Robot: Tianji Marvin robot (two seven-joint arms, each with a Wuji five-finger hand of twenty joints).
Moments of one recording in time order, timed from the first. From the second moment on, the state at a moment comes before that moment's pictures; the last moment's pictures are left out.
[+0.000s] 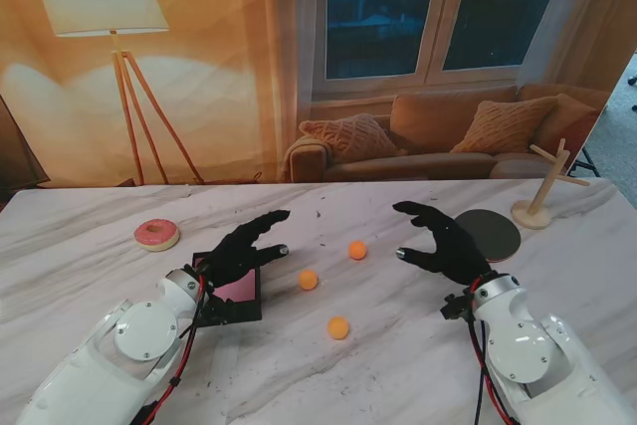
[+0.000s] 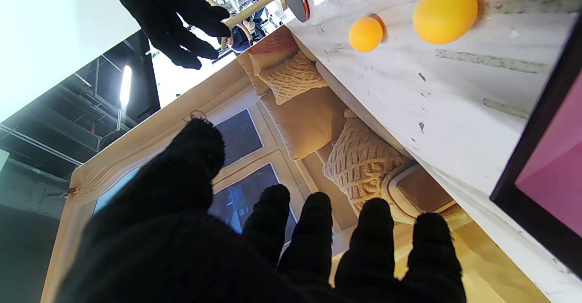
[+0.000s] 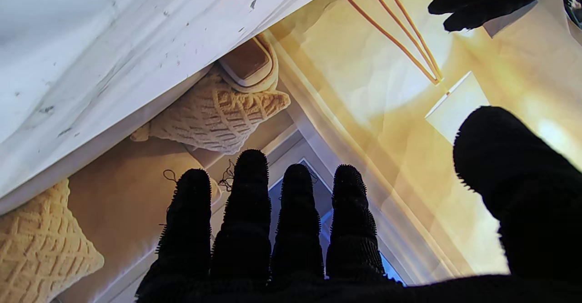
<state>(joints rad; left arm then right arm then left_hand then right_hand) 1.47 -1.12 -1.15 -1.51 0.13 -0.22 -0.11 -1.64 -1.13 1.40 -1.60 -0.48 -0.26 -0.07 0.73 -0.24 0.43 -0.03 0.29 0.16 0.11 0.38 0.26 0.13 0.11 0.28 0.16 0.23 0.10 0.37 -0.05 0.26 0.19 0.68 0.26 -0.54 0.94 -0.09 0.17 -0.12 0.40 0.46 0.25 -0.10 0.43 0.30 0.38 -0.08 0.32 0.32 0.05 -0.03 0.52 0.77</state>
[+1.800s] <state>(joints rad) 1.47 -1.13 -1.14 -1.52 0.11 -0.20 -0.12 -1.26 -1.02 1.20 -1.10 -0.98 -0.19 -0.01 0.73 -0.24 0.39 -0.03 0.29 0.16 0.11 0.38 0.28 0.15 0.12 0.30 0.16 0.24 0.11 0.38 -0.04 0.26 0.19 0.69 0.56 -0.80 1.25 -0.24 0.44 -0.24 0.70 0.47 0.41 0.00 0.87 0.72 0.74 -0.23 1.32 0.71 0.31 -0.01 1.37 0.93</state>
